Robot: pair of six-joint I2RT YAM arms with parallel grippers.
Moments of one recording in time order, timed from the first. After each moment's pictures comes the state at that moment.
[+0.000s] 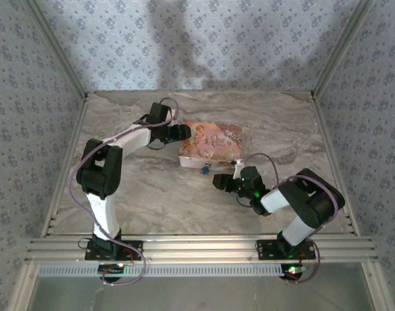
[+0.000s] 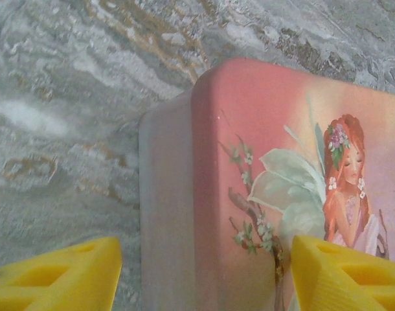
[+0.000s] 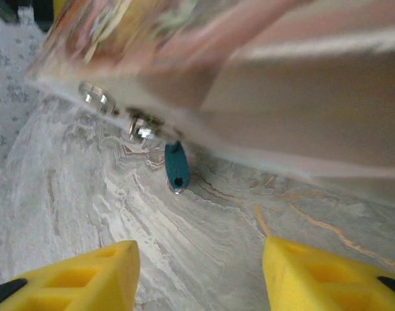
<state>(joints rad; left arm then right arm) -0.40 1.93 1.34 -0.30 0.34 -0.49 0.59 1.59 0.26 0.88 -0.23 0.66</state>
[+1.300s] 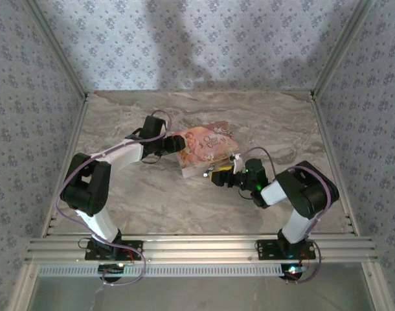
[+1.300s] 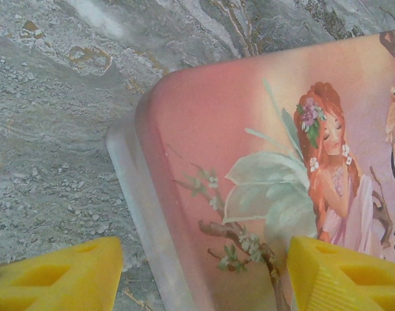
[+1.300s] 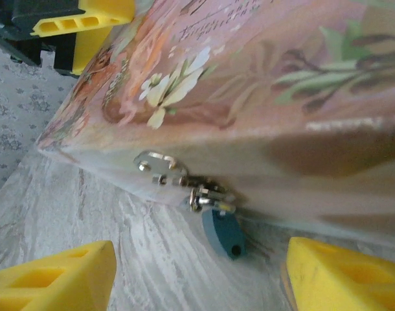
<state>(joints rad) -0.42 1.72 1.08 -0.23 0.26 -0.58 0.48 1.72 0.34 1.00 -0.49 0.48</state>
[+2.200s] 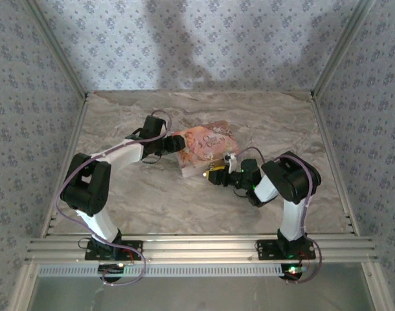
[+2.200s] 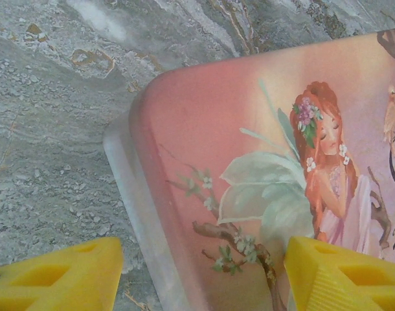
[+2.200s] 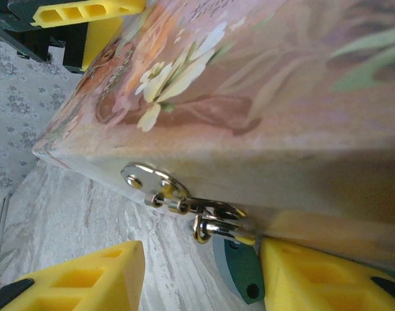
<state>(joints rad) -0.43 1.72 1.08 -0.22 0.26 -0.59 0.50 1.90 0.39 1.20 -0.54 0.52</state>
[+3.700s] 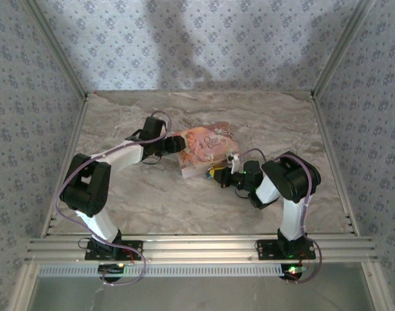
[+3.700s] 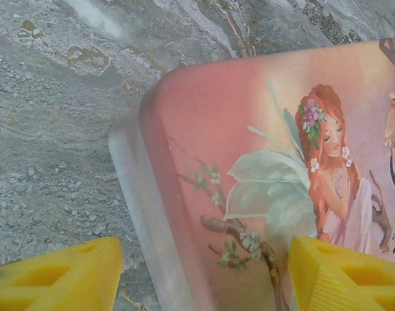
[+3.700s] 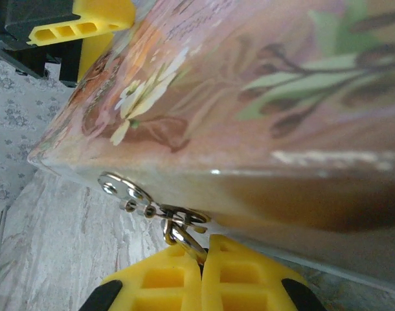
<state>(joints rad) -0.43 1.71 1.05 -0.19 0.26 -0.60 0.48 1.91 0.35 1.26 -0.52 0.55</state>
